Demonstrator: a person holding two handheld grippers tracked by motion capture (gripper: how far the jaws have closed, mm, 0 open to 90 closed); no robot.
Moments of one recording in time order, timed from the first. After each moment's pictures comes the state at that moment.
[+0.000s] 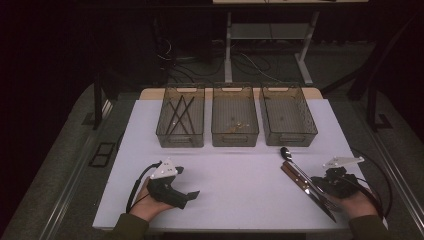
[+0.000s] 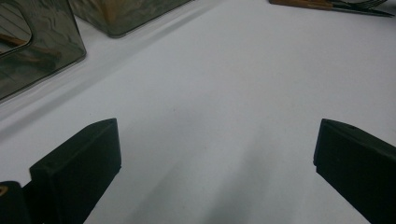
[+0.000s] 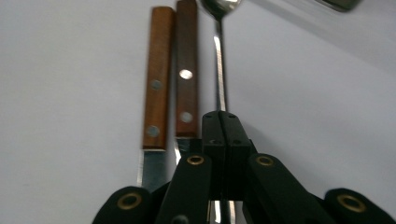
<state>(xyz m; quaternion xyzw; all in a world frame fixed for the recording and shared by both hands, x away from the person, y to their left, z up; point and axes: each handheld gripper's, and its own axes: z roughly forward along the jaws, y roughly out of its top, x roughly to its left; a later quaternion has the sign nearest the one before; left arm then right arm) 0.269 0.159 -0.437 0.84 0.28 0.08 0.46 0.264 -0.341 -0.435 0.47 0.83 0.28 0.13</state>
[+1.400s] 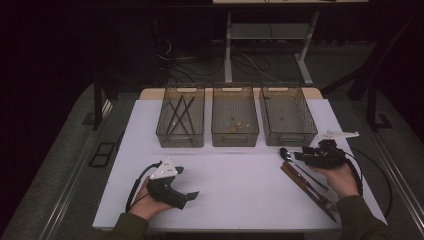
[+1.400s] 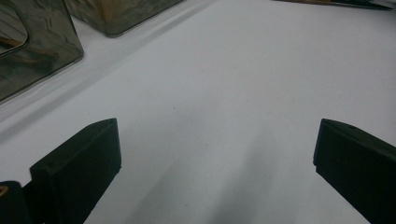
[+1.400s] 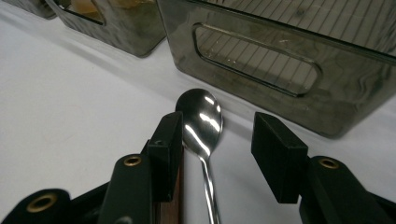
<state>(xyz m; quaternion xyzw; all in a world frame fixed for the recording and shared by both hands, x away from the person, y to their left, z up) 0.270 0.159 -0.439 0.84 0.27 0.08 0.46 0.335 -0.330 -0.421 0.48 0.78 0.38 0.13</state>
